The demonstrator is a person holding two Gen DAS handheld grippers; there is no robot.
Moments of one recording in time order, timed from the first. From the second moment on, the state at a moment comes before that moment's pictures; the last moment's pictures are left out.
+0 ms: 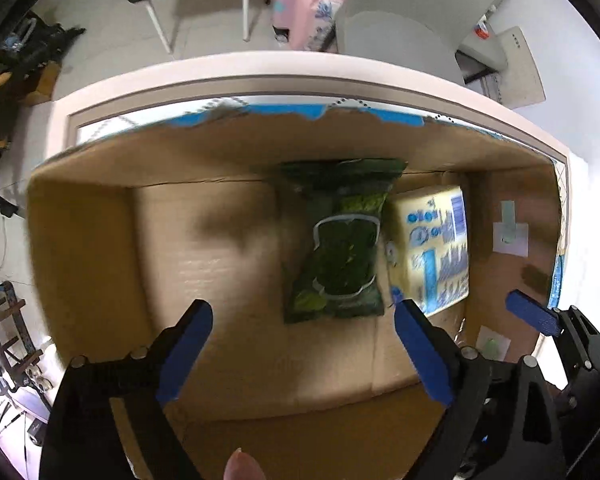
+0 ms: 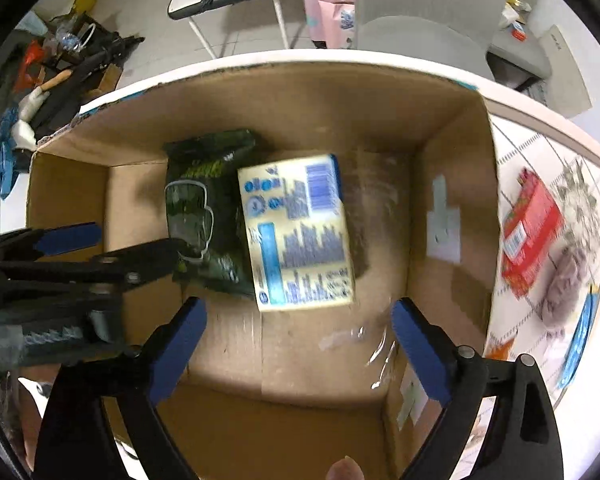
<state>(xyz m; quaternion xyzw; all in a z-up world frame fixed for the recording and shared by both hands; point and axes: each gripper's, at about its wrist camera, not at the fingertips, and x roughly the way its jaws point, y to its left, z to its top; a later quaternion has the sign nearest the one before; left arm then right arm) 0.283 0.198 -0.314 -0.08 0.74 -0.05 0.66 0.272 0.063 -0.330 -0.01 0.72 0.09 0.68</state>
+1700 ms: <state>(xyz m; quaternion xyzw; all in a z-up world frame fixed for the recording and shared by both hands) 0.237 -0.069 -0.186 0.05 0.65 -0.11 0.75 0.164 -0.244 -0.206 0.11 0.64 -0.01 0.76</state>
